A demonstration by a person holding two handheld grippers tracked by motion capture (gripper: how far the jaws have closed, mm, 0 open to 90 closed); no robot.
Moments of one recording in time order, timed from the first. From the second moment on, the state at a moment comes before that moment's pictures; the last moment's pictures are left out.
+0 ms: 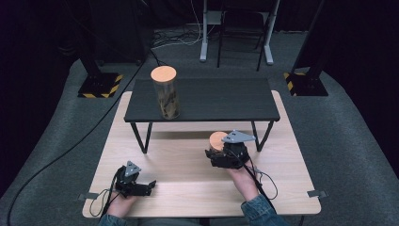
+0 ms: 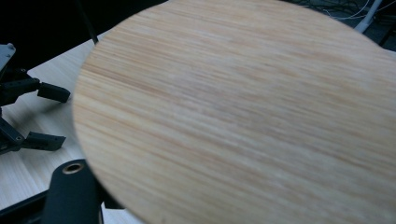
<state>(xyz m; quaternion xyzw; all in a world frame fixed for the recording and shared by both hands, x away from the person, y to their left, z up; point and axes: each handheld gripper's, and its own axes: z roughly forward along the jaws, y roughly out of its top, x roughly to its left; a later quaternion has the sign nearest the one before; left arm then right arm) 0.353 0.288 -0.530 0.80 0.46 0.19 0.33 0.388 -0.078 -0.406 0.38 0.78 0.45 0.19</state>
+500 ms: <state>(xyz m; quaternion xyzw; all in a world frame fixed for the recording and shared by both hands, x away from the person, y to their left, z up) 0.353 0.288 -0.530 0.80 0.46 0.19 0.33 0.390 -0.075 -0.386 0.37 0.79 0.45 0.19</state>
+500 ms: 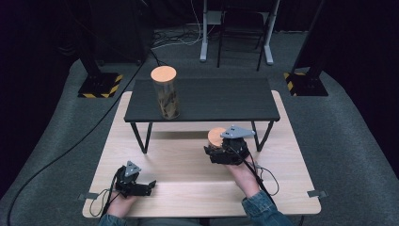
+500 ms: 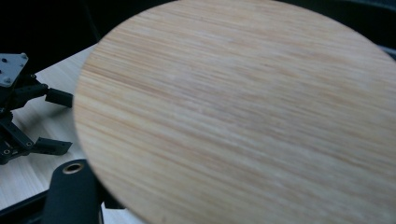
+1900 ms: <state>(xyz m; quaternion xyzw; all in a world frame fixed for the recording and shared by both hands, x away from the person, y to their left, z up) 0.353 0.288 -0.530 0.80 0.46 0.19 0.33 0.400 -0.071 -0.343 0.36 0.79 0.45 0.20</state>
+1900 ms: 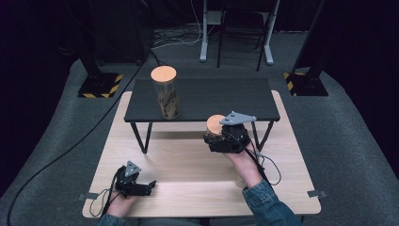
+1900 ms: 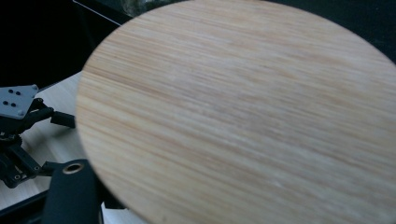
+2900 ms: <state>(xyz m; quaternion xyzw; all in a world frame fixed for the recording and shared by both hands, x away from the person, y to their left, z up) 0.353 0.288 -0.530 0.80 0.46 0.19 0.33 0.413 -0.067 -0.312 0.36 0.79 0.46 0.21</state>
